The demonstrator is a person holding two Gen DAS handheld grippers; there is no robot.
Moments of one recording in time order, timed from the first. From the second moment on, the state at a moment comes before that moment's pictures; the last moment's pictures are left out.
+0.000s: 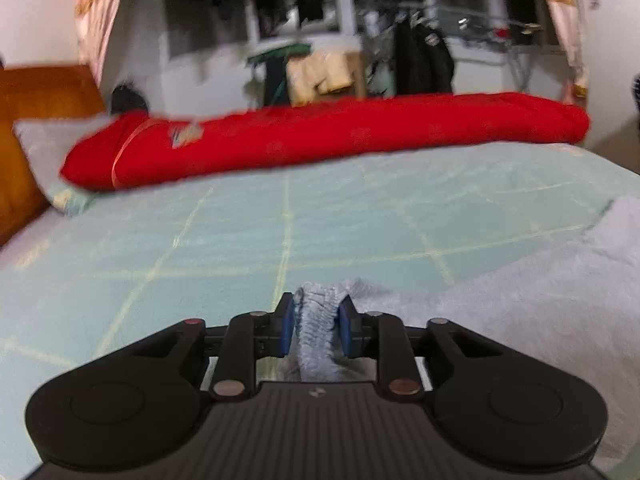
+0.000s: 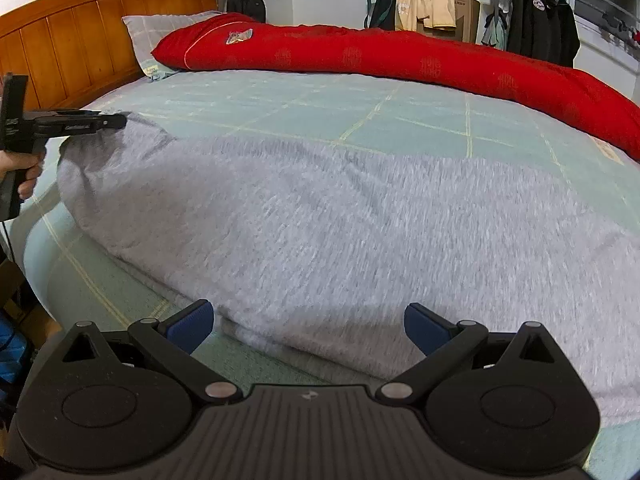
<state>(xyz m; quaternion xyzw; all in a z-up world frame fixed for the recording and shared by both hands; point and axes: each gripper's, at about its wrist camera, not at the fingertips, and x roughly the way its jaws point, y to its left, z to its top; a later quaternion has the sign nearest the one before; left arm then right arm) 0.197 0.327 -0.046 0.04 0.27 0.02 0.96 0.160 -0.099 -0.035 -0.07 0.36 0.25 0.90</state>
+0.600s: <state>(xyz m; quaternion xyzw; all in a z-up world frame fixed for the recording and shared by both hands) 0.135 0.297 -0.030 -0.01 0.31 -0.06 0.95 0.154 -0.101 -0.026 -0.04 0.35 0.27 0.90</state>
